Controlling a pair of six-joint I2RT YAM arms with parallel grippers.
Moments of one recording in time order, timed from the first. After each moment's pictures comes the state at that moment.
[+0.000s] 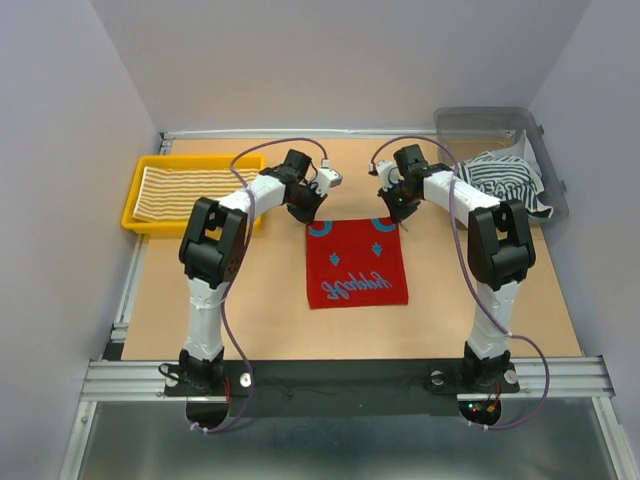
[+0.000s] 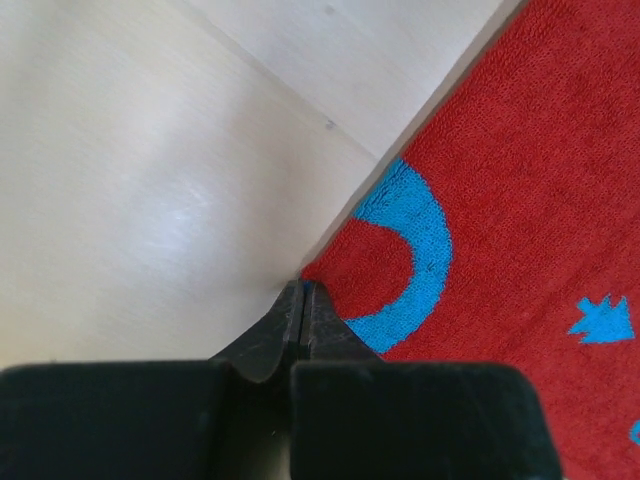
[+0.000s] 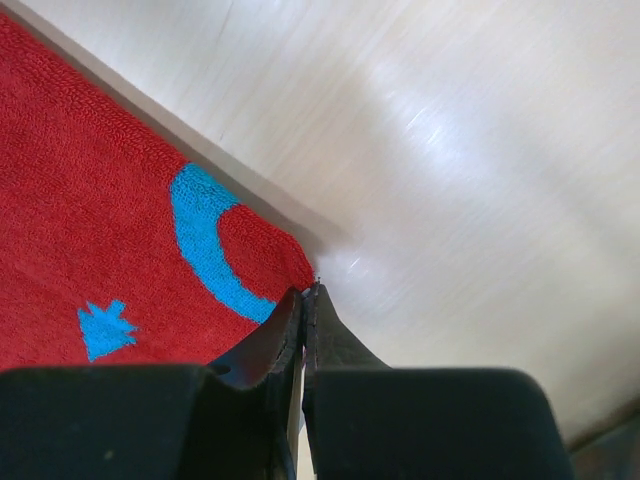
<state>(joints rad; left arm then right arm) -0.44 2.12 1.60 -0.57 0.32 0.36 0.30 2.01 1.52 -0.67 -0.16 -0.37</state>
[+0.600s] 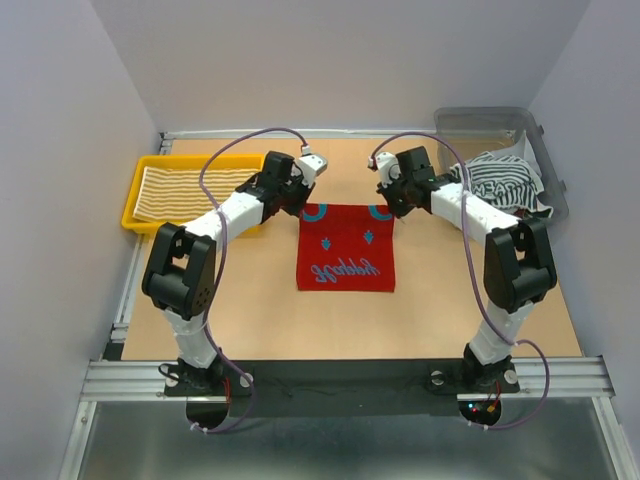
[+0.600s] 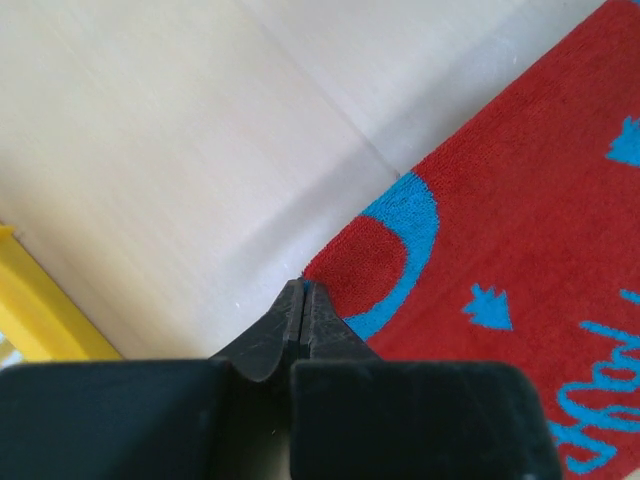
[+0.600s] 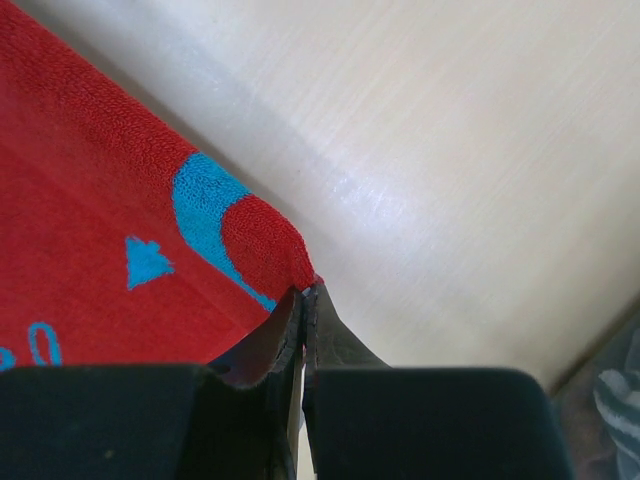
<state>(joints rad) -0.43 1.80 1.30 -0.21 0.19 0.25 0.34 1.83 1.37 -0.44 -0.07 -0.36</state>
